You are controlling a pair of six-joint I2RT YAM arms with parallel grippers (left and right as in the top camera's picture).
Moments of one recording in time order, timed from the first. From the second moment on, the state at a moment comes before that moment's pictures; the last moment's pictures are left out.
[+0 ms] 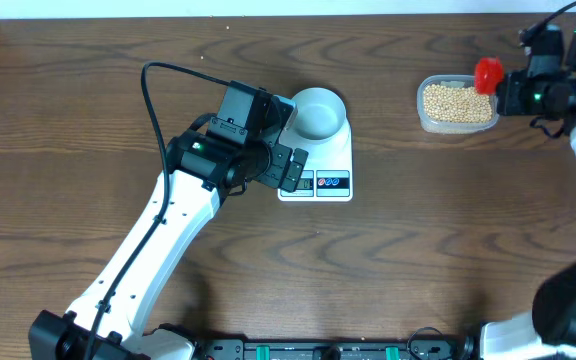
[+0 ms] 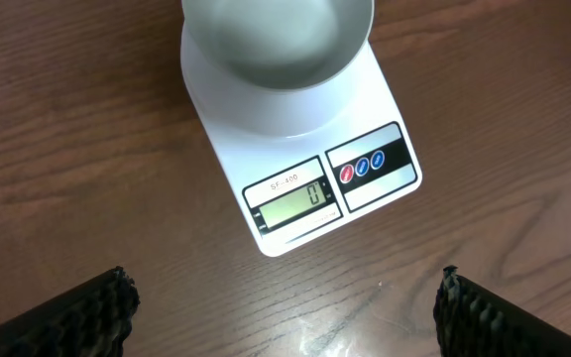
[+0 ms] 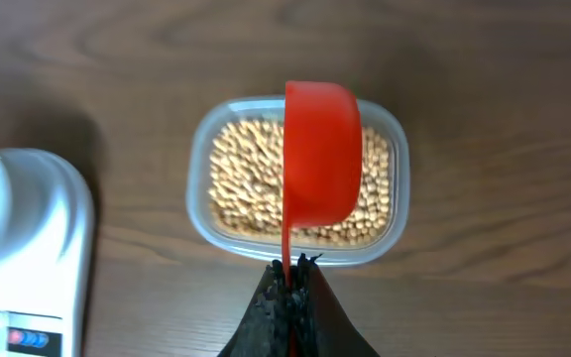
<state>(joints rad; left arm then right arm) -0.43 1.47 1.28 -0.86 0.14 -0.03 -0.21 1.70 1.53 -0.81 -0.30 -0.14</state>
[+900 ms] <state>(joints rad) -0.43 1.47 1.28 -0.86 0.14 -0.03 -0.21 1.86 1.53 -0.80 -0.26 -0.18</state>
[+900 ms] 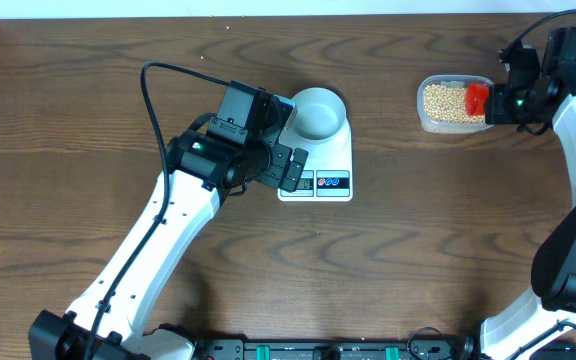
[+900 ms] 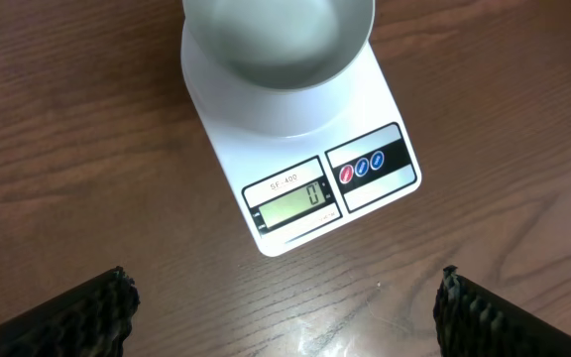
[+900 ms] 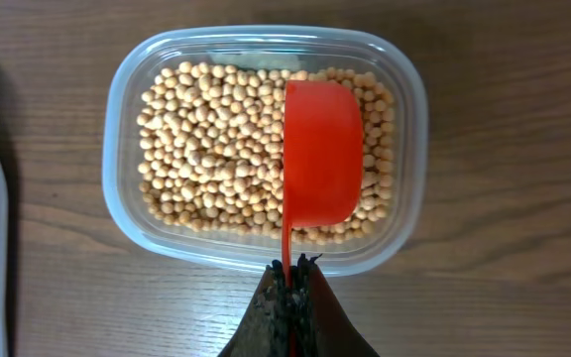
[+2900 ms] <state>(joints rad) -0.43 1.47 1.28 -0.86 0.14 -0.04 -0.41 2.13 1.53 -0.79 -0.97 0.00</state>
